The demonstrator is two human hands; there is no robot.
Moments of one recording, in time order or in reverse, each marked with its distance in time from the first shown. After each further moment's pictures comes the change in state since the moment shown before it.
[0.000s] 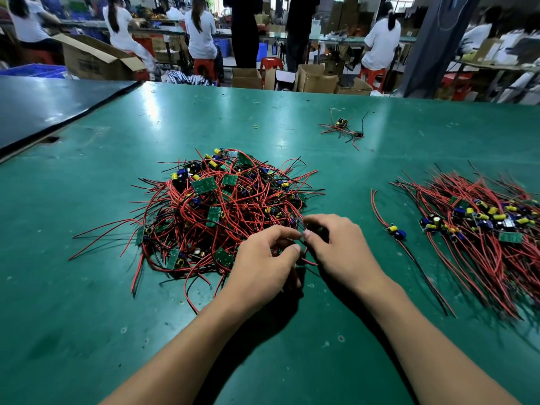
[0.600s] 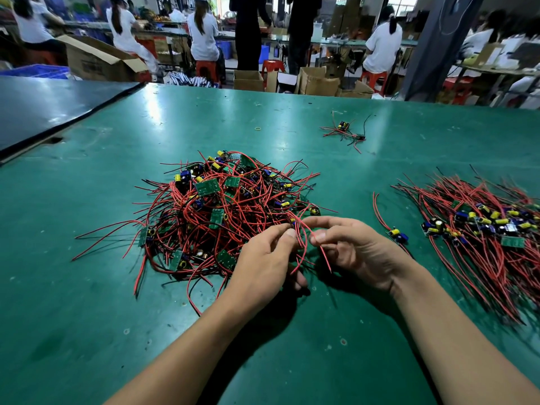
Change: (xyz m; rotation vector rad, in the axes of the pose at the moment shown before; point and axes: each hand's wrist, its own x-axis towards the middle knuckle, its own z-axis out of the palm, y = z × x) left_hand 0.003 0.001 0.003 -0.192 -0.017 -0.046; right_hand 0.002 -0.002 -0.035 1.209 -0.562 0.354
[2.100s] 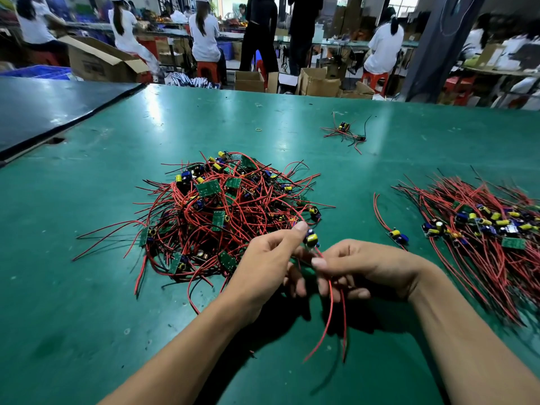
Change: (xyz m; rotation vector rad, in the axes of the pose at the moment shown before) left_hand -0.008 0.013 0.001 -0.201 -0.124 -0.128; right_hand -0.018 -0.009 -0.003 -0.413 -0.362 0.257
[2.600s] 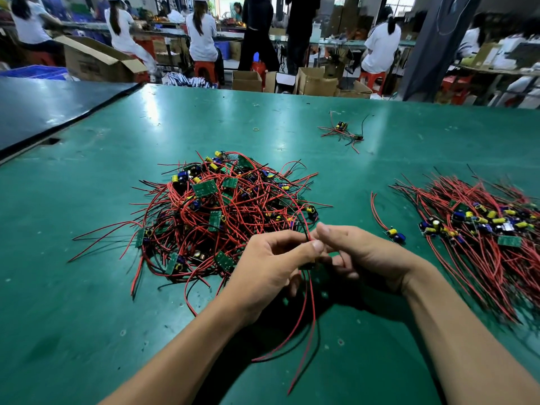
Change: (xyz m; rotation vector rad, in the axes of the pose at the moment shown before) left_hand -0.004 0.000 -0.002 0.066 -0.045 0.155; right_hand 0.002 0.000 -0.001 0.153 0.236 -0.101
